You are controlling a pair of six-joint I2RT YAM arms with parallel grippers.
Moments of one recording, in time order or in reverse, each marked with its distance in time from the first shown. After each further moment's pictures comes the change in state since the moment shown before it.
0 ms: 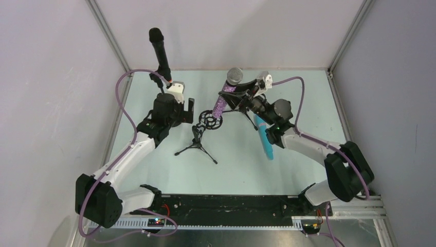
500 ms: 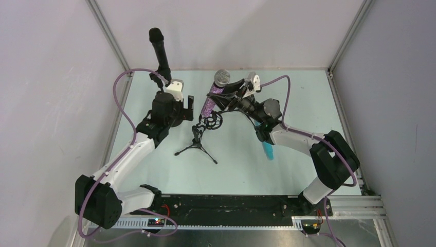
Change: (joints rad) left arm 0.000 -0.014 -0.009 0.066 -0.011 0.001; right arm 0.064 0.184 0.121 0.174 -0.058 -0.019
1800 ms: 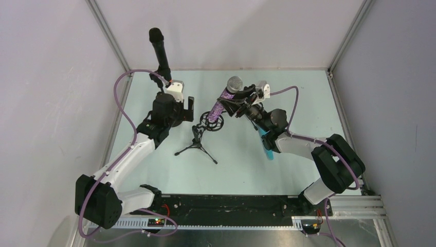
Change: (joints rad) left arm 0.000 0.000 -0.017 0.014 0.004 0.000; right arm -0.034 -0.045 -0.192 0.116 0.093 0.045
